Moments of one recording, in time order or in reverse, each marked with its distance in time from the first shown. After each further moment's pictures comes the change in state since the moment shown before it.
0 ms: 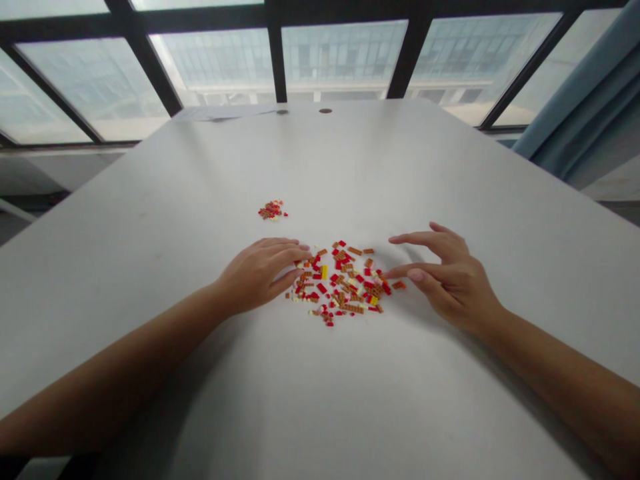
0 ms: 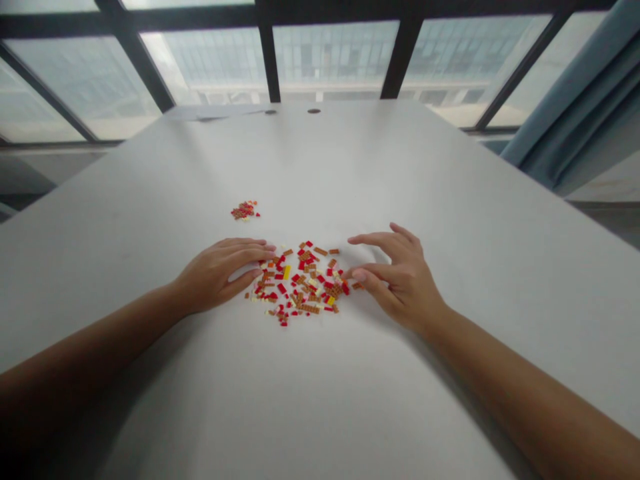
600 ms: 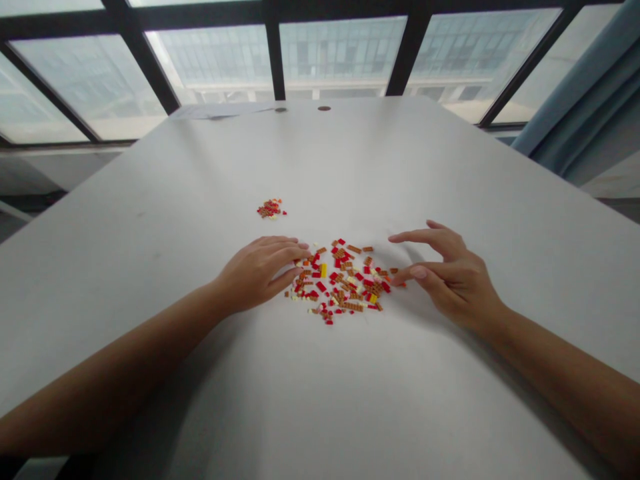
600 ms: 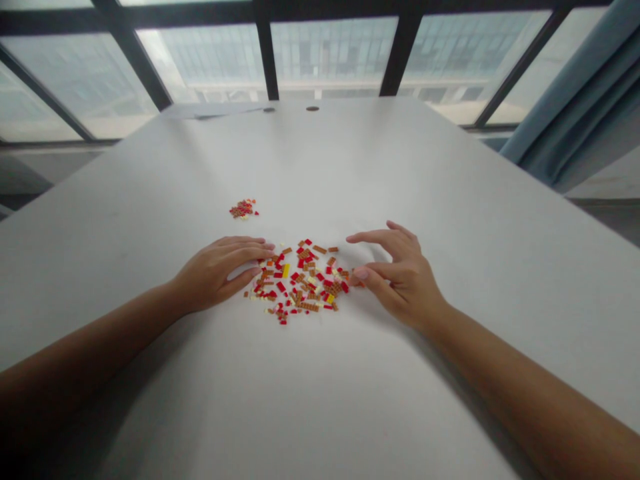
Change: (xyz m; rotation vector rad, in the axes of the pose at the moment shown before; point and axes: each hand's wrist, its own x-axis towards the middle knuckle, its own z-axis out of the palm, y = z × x) left_hand 0.000 0.000 -0.001 -0.023 -0.032 -0.035; right_hand 0.003 -0.004 -0.004 0.046 -0.023 0.030
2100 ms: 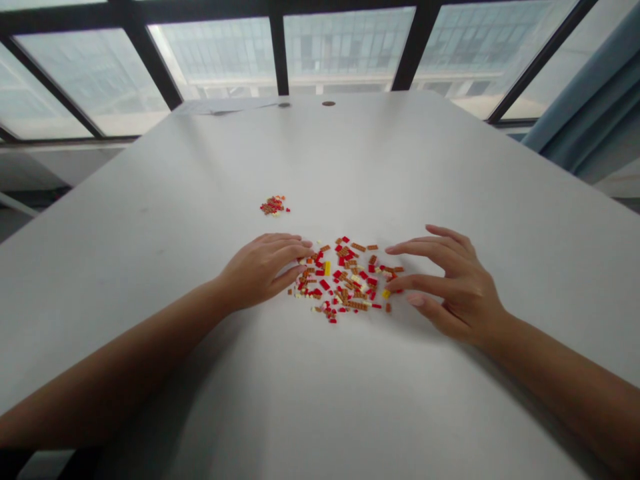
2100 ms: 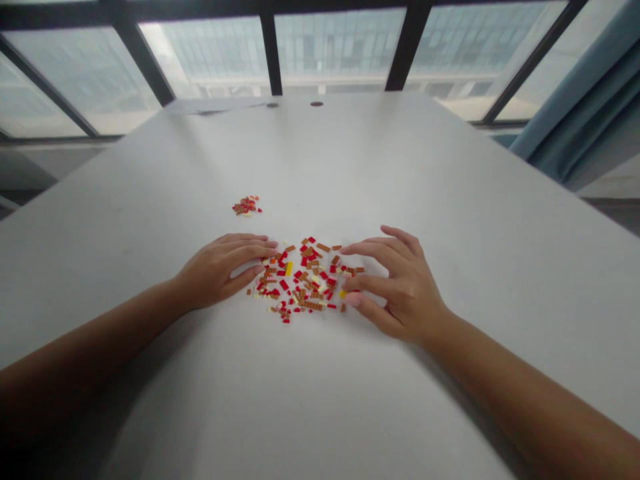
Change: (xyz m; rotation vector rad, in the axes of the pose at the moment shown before) left_hand -0.001 0.000 0.000 -0.004 0.018 0.022; right_hand 0.001 -0.017 0.003 -0.061 0.023 -0.200
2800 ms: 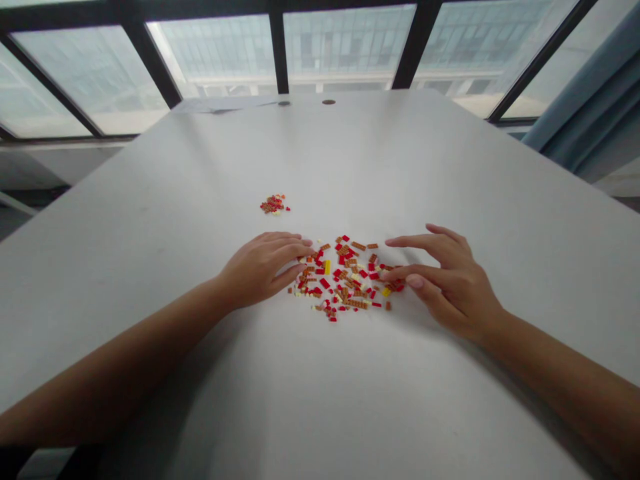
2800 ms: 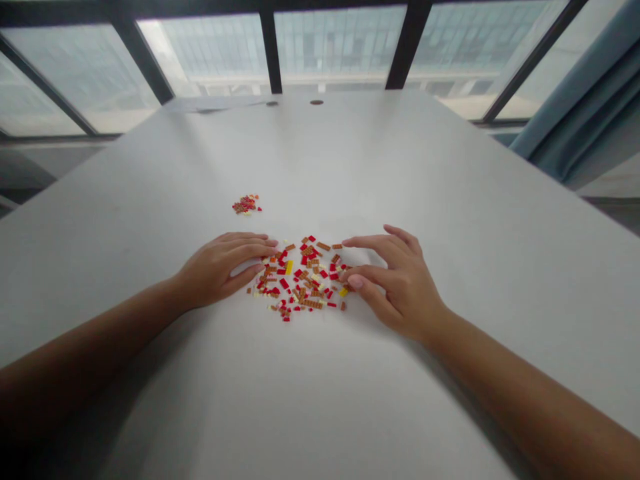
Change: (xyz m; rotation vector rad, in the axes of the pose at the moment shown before) left_hand -0.001 0.000 0.001 0.026 0.040 0.046; right_hand -0.005 0.002 0.005 0.009 -0.016 0.109
